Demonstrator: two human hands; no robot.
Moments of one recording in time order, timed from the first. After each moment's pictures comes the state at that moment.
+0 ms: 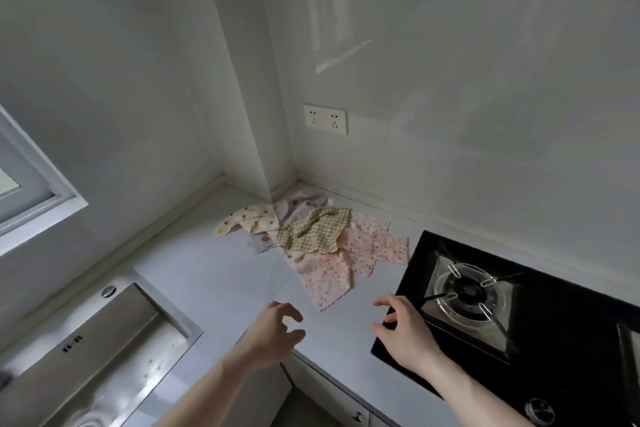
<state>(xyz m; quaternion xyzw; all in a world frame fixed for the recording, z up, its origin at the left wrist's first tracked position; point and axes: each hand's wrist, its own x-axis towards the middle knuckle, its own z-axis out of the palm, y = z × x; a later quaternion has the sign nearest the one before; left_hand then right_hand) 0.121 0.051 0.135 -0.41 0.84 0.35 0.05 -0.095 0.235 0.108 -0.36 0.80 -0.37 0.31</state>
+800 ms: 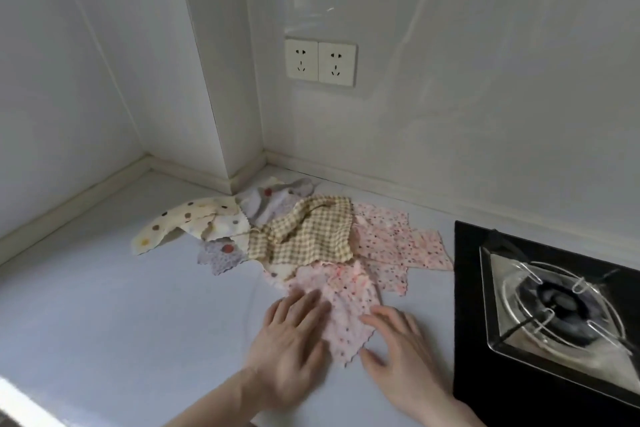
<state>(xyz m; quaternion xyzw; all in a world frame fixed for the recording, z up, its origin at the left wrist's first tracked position) 0.042 -0.118 -0.084 -0.16 0.97 0.16 -0.02 -0.093 0.072 -0.082 -0.41 0.87 -0.23 0.11</state>
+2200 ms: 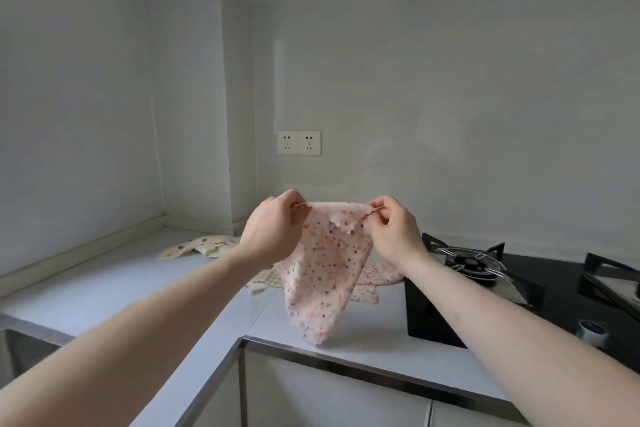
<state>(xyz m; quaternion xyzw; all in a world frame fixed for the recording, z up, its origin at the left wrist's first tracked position) 0.132 -0.054 0.073 -0.14 0.89 0.17 -0.40 0.010 0.127 0.063 -0.34 0.76 -0.53 -0.15</state>
